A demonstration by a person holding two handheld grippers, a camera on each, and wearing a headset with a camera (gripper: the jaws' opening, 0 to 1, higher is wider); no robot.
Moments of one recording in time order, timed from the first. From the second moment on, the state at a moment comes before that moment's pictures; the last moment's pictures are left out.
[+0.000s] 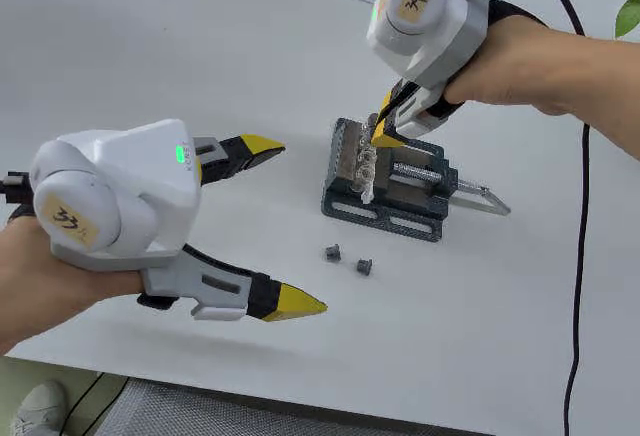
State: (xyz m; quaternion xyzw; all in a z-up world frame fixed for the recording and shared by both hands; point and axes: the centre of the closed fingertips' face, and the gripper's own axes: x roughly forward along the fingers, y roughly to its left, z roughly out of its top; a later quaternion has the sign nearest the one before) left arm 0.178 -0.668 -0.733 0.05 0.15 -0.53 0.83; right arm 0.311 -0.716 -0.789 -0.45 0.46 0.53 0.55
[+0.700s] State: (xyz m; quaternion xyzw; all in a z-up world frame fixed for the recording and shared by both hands) left arm 0.177 -0.670 -0.732 0.05 0.15 -0.53 0.83; right arm 0.310 -0.716 -0.783 -0.45 0.45 0.53 0.56
